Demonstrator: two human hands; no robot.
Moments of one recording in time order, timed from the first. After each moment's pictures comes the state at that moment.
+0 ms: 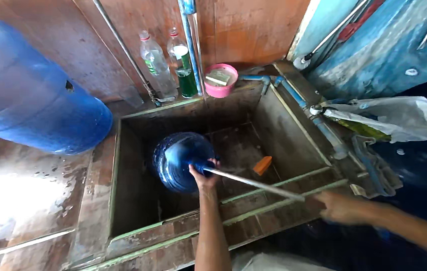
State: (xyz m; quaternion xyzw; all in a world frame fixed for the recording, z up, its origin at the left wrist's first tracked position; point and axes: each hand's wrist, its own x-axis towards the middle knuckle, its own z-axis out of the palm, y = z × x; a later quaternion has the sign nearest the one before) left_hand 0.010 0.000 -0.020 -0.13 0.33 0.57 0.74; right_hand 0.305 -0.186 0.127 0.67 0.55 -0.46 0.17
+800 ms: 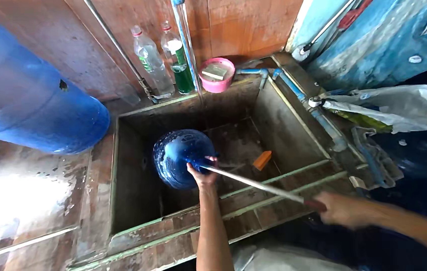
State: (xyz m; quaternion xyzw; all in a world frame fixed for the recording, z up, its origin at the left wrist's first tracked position) left_hand 0.011 -0.003 -0.025 -0.11 0.30 0.58 0.75; right_hand 0.295 -0.192 0.139 0.65 0.50 -0.54 0.18
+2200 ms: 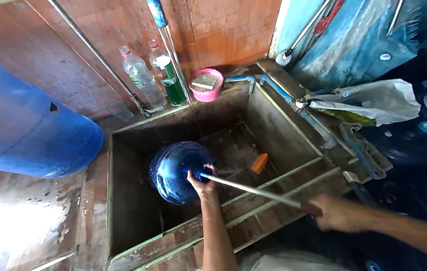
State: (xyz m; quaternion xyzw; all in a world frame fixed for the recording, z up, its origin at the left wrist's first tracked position) left_hand 0.018 -0.004 -0.008 -0.14 0.32 0.59 0.73; right_hand 0.285 -0.210 0.127 0.66 0.54 -0.52 0.11
